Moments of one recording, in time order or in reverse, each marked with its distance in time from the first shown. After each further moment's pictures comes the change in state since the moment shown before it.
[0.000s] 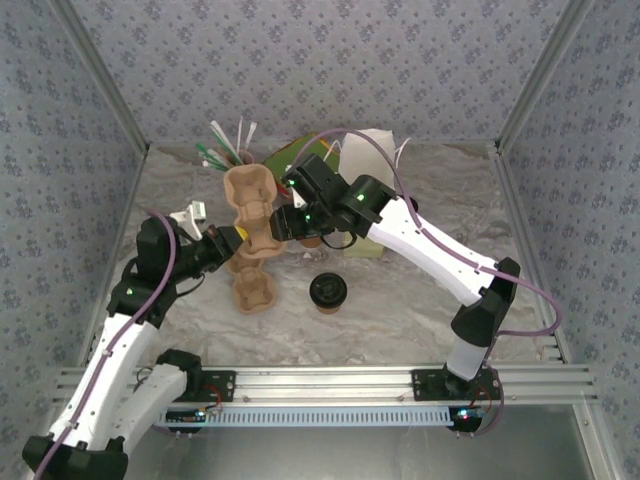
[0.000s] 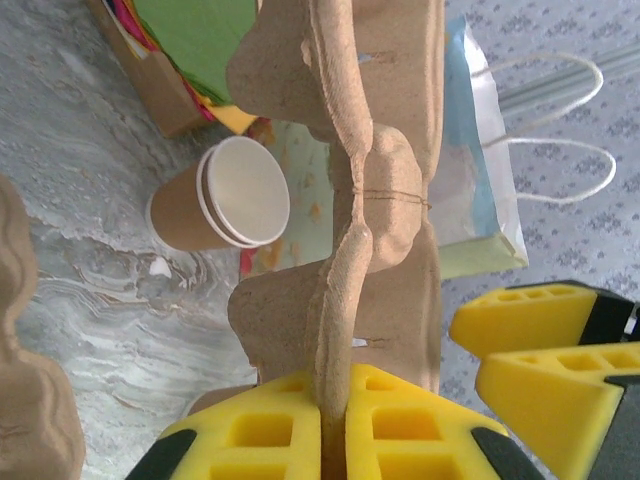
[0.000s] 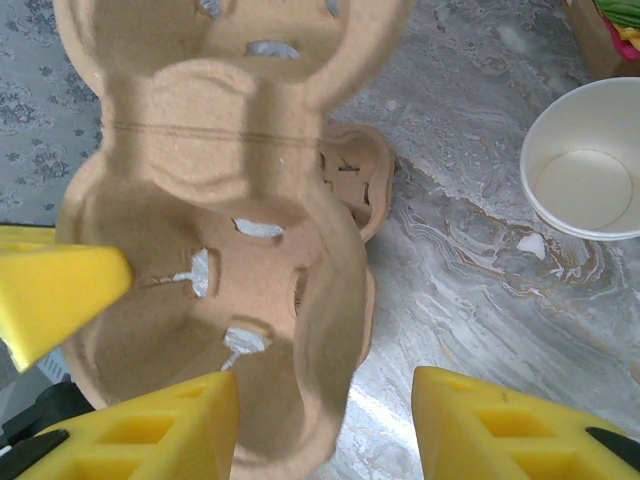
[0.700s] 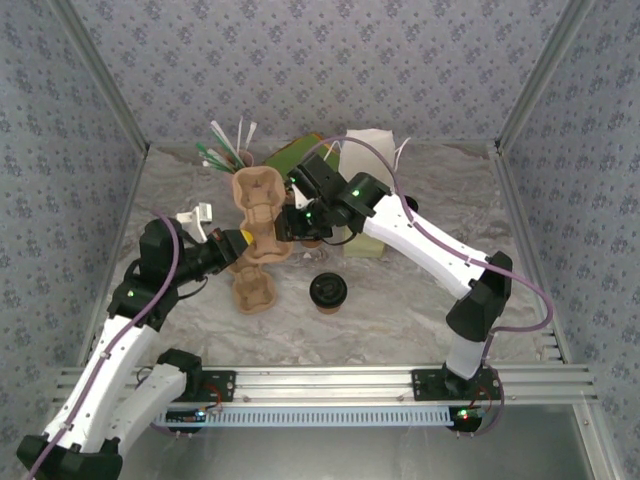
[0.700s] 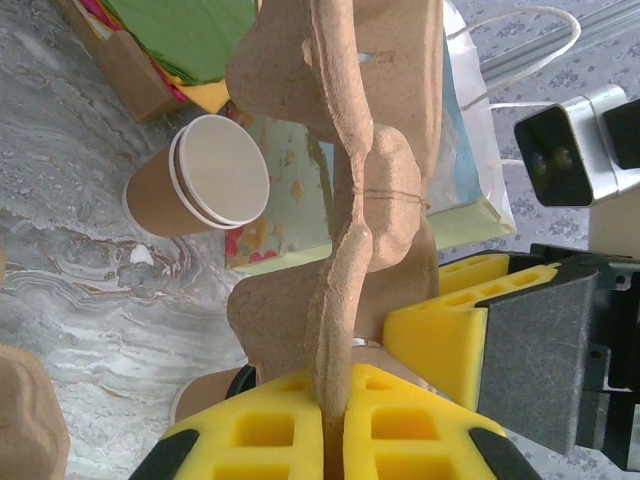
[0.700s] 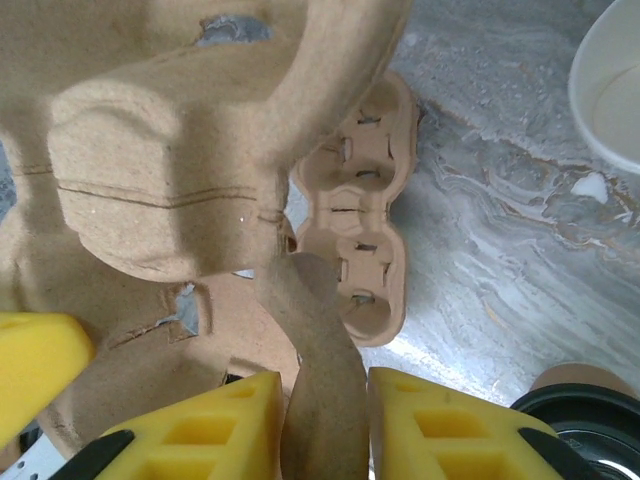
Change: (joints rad) left arm -0.043 -0.013 0.000 0.001 0.000 0.020; right arm -0.056 0.034 -0.045 0.018 -0.167 0.092
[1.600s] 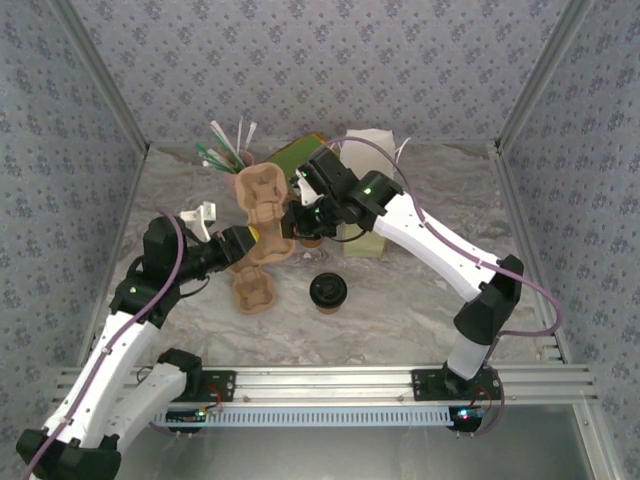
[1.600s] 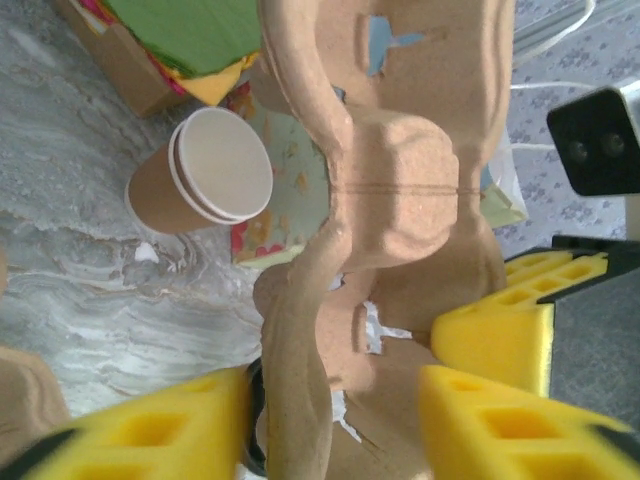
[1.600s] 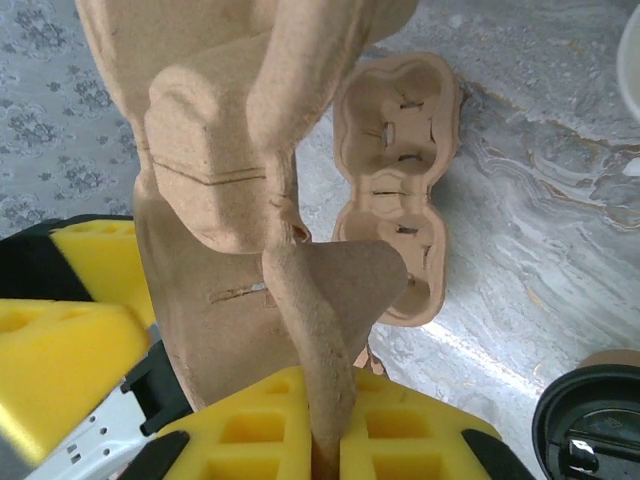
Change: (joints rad) left arm -0.014 0.026 0.019 -0.008 -0.001 0.033; right arm -0.032 -0.059 -0.034 0.026 -0.095 0.023
